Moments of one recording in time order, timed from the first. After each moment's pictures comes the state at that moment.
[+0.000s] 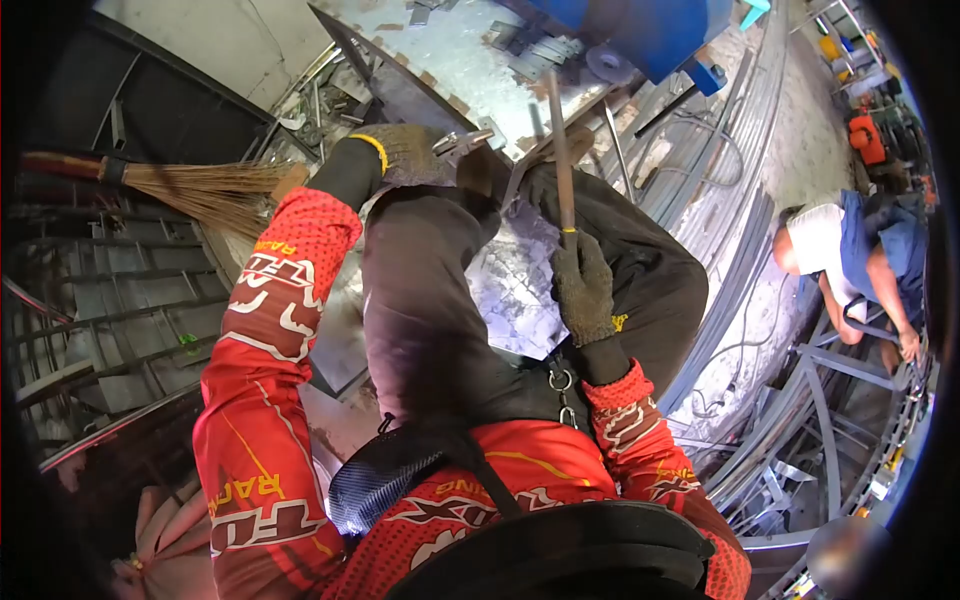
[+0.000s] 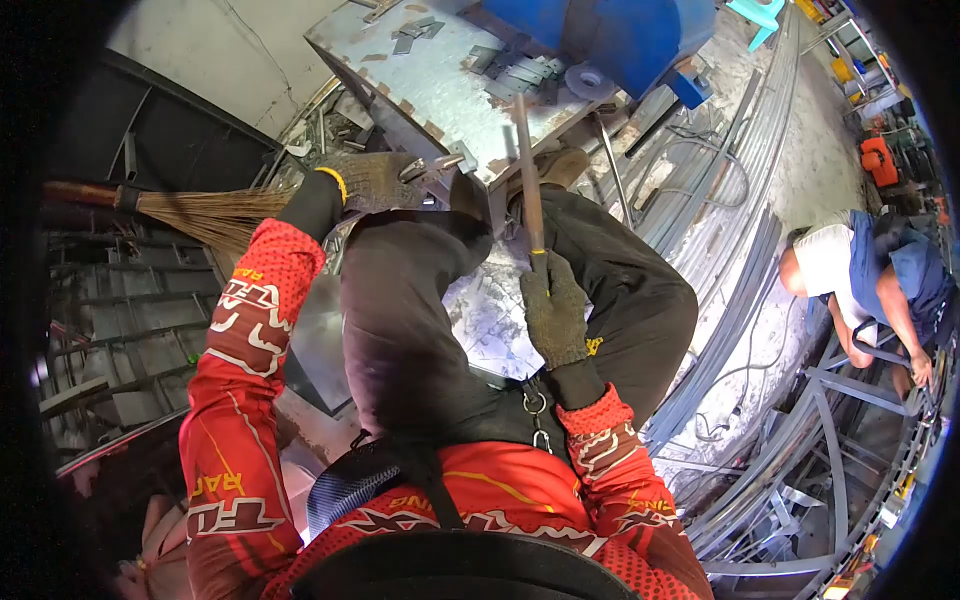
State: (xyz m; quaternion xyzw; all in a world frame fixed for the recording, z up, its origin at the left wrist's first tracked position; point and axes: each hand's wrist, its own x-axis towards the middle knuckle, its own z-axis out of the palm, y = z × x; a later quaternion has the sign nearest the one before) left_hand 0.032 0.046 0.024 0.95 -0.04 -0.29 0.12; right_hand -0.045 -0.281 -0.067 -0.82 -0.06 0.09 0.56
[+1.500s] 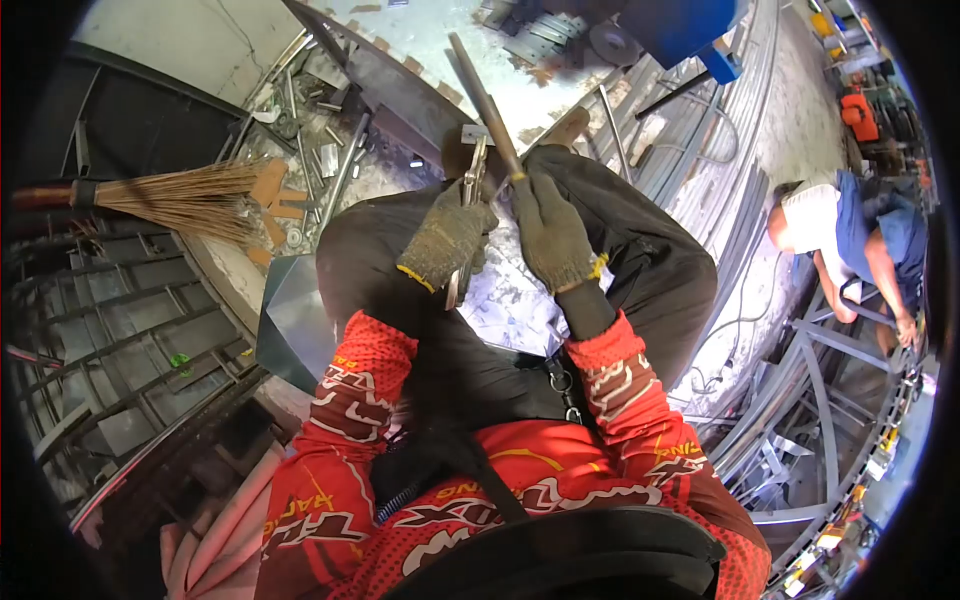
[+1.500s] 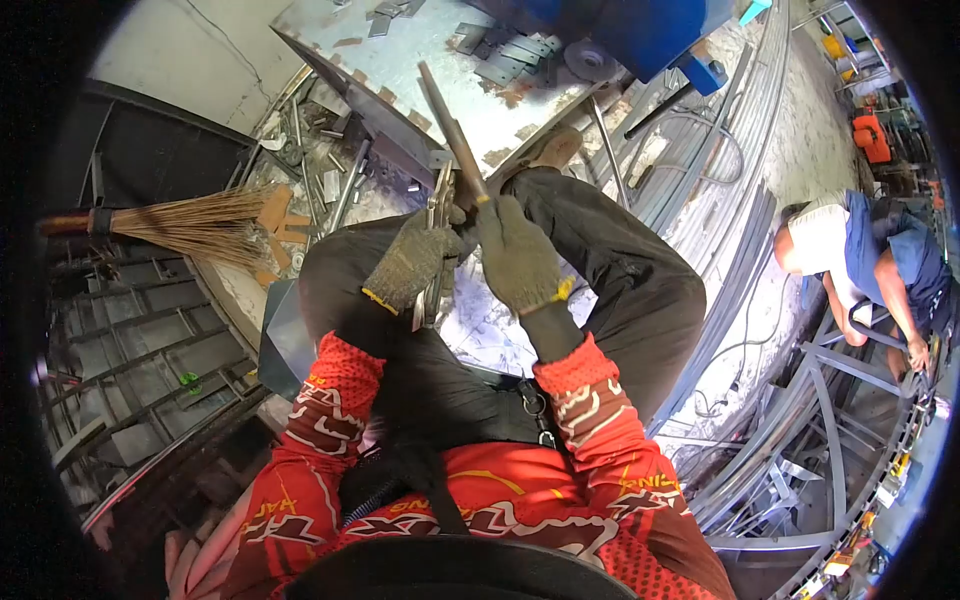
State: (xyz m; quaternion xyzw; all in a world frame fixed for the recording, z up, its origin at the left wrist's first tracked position) left_hand -0.043 -0.044 -0.078 0.56 0.27 -0.15 0.77; right_hand 0.008 -0.220 -0.073 -0.88 -0.38 -0.09 0.26
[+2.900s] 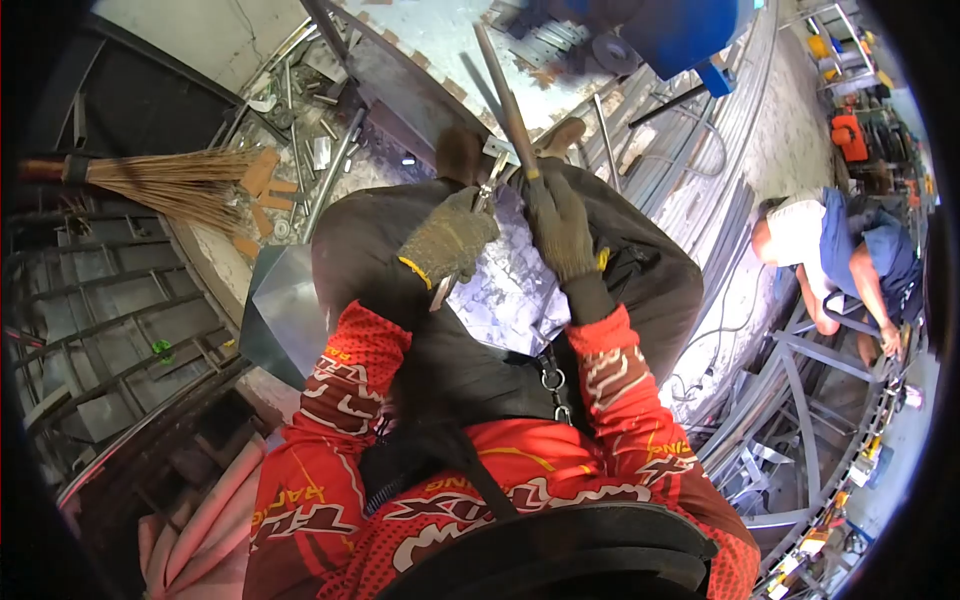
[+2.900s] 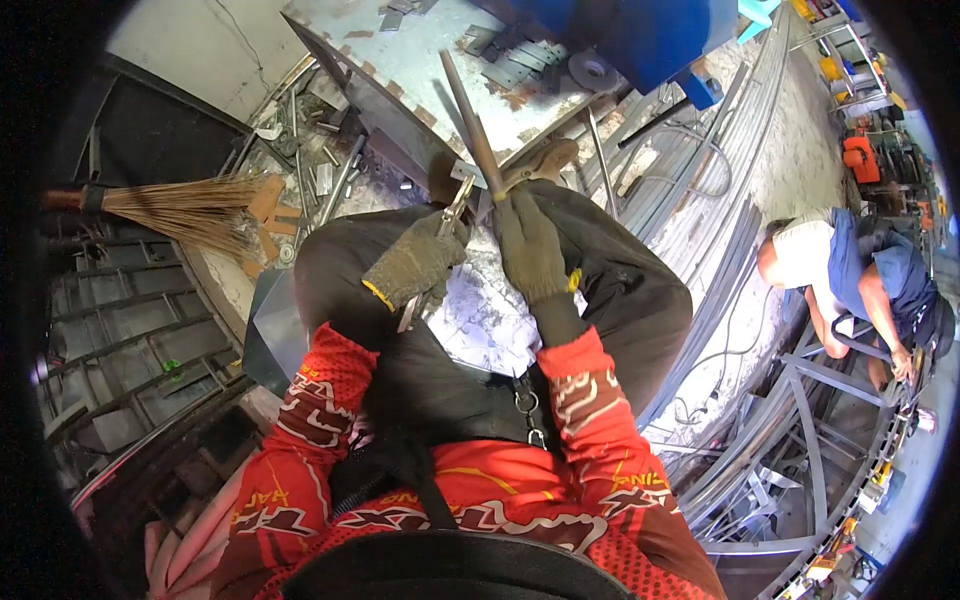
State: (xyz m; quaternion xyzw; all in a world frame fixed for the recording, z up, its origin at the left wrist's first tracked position) left_hand -0.052 -0.044 -0.081 0.71 0.15 -0.19 0.66; right_hand 0.026 -0.228 -0.084 -0.84 -0.27 -0.01 0.46
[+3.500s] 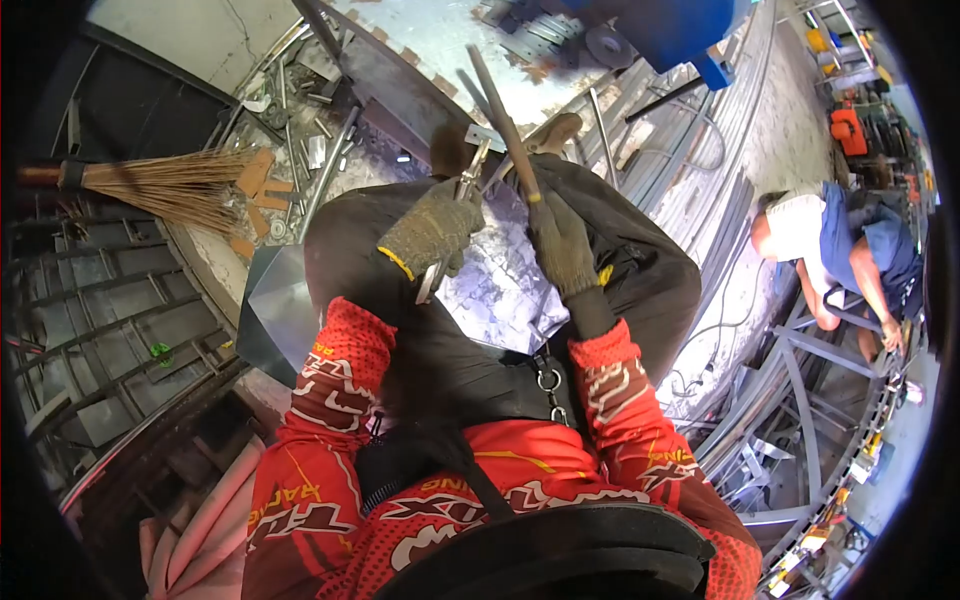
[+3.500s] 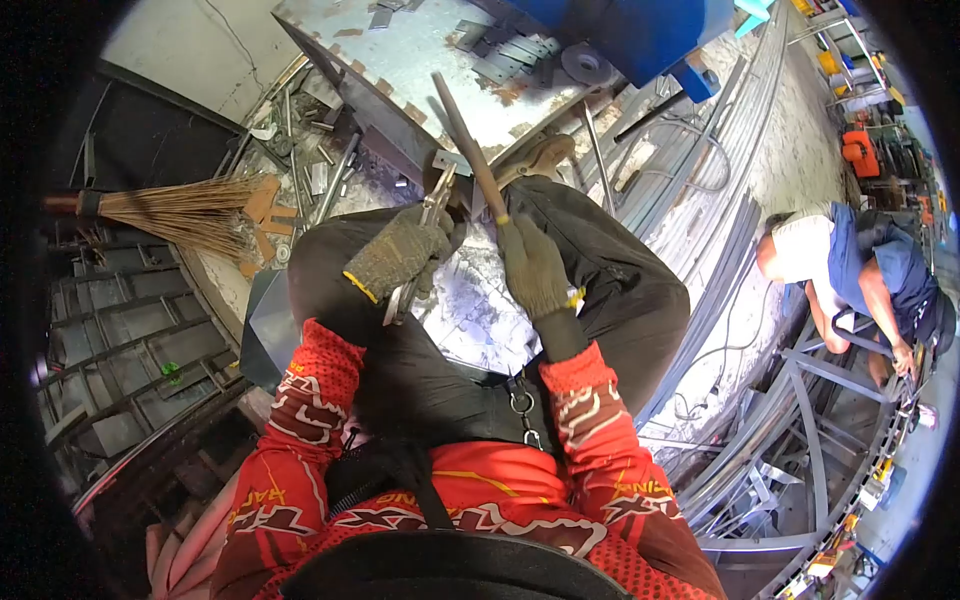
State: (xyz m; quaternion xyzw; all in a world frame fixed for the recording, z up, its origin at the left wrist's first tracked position) left_hand -0.045 -0.033 -0.072 0.62 0.20 -0.21 0.73; right_hand 0.007 -0.255 -0.092 -0.86 -0.17 0.13 0.47
